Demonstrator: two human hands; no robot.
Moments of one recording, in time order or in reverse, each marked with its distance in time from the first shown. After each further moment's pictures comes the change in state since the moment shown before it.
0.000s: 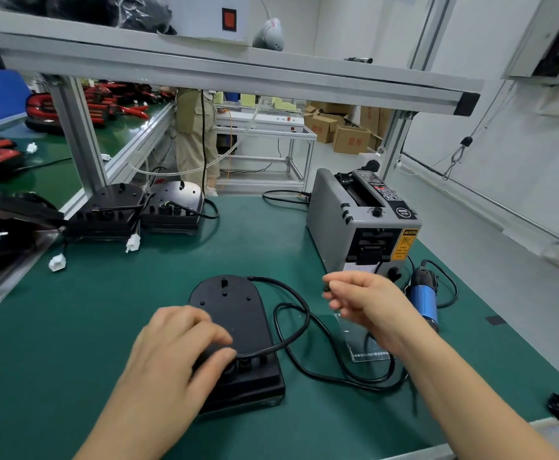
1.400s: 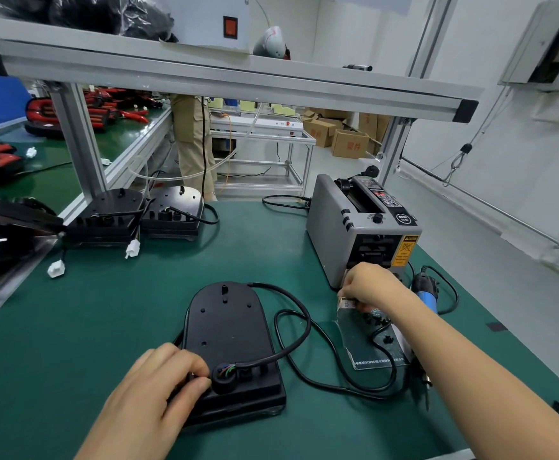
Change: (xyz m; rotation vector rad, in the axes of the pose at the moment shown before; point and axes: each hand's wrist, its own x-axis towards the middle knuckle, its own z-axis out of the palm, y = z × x) left_hand -0.026 -0.027 0.007 -0.085 -0.075 -0.136; right_hand 0.081 -0.008 -0.024 -1.304 0.061 0.112
